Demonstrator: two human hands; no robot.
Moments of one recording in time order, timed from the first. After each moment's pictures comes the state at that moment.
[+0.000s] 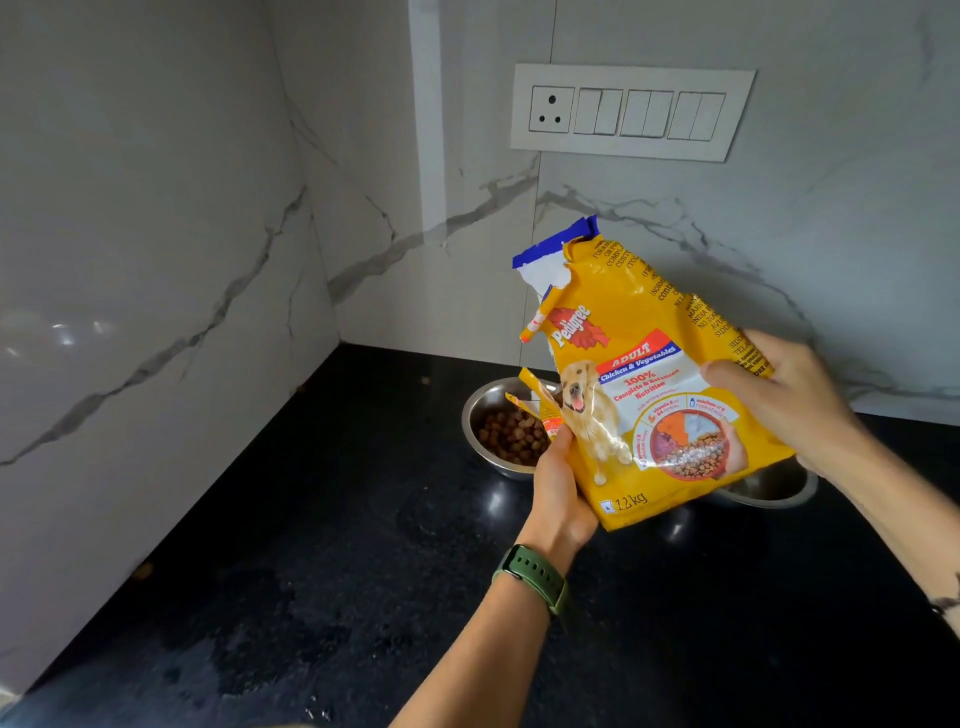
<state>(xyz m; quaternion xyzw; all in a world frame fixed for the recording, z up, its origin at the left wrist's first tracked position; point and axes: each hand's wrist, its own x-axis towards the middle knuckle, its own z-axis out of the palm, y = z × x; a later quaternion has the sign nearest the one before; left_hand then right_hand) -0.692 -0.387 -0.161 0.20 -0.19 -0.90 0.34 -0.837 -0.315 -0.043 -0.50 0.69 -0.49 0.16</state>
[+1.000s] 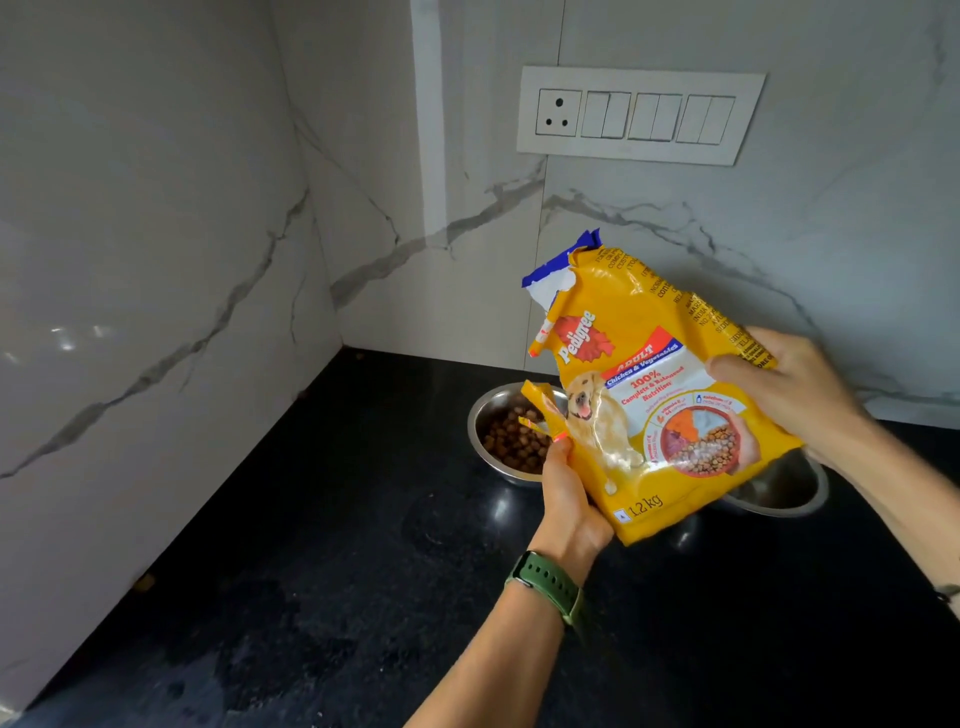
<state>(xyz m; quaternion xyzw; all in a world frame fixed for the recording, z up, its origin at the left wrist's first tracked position) -0.692 -0.384 -0.147 0.25 -0.08 -0.91 0.32 -0.841 -0.327 -0.037 -0.50 0.70 -0.48 0.17</state>
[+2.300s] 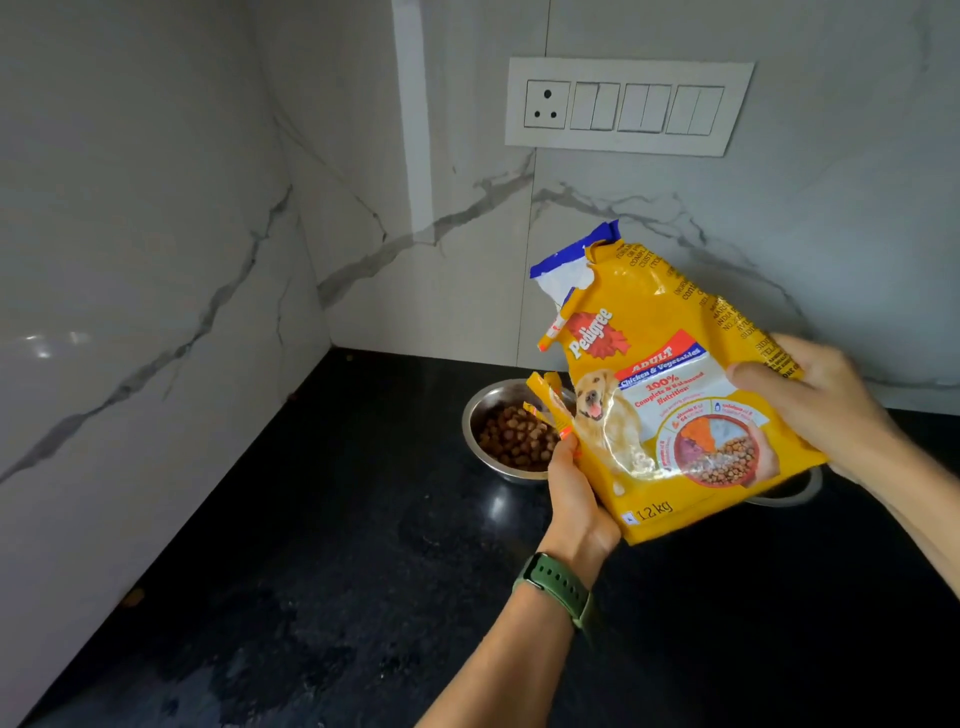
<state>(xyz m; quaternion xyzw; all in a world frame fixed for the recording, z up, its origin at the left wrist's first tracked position) -0.696 -0.376 -0.146 0.22 -0.11 -0.91 0.34 -0.835 -0.308 -0.037 -0.47 0.69 -0.52 0.16</state>
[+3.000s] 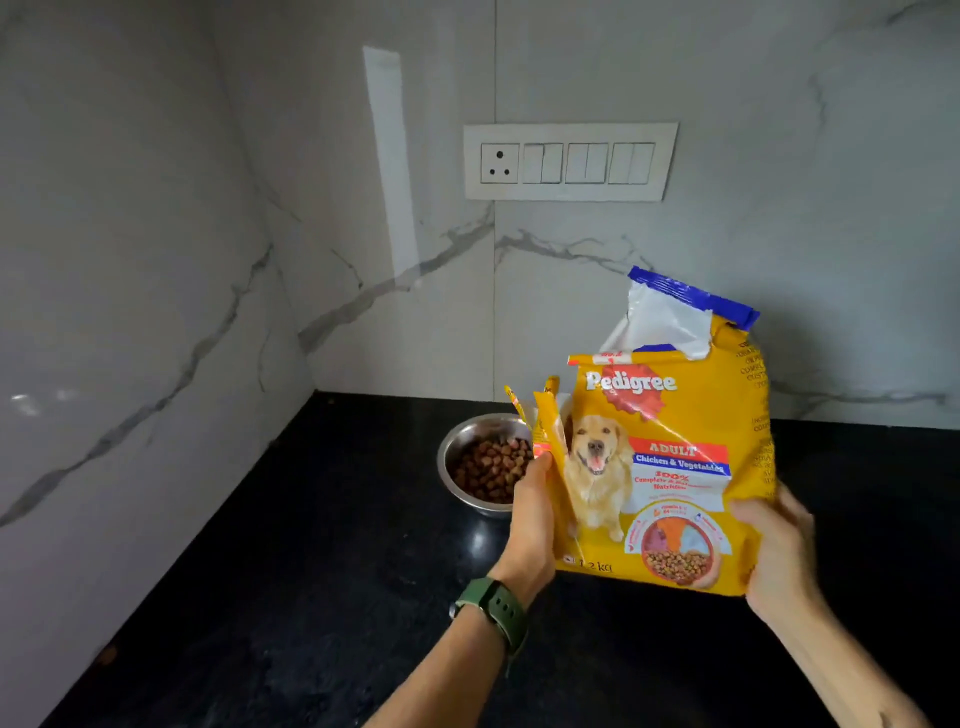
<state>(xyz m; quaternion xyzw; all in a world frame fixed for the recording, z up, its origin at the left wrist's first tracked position) -0.679 -0.376 -0.137 0.32 -0.40 -0.80 0.32 -0.826 -0.260 -0.134 -0.23 0.55 -0.76 0.27</state>
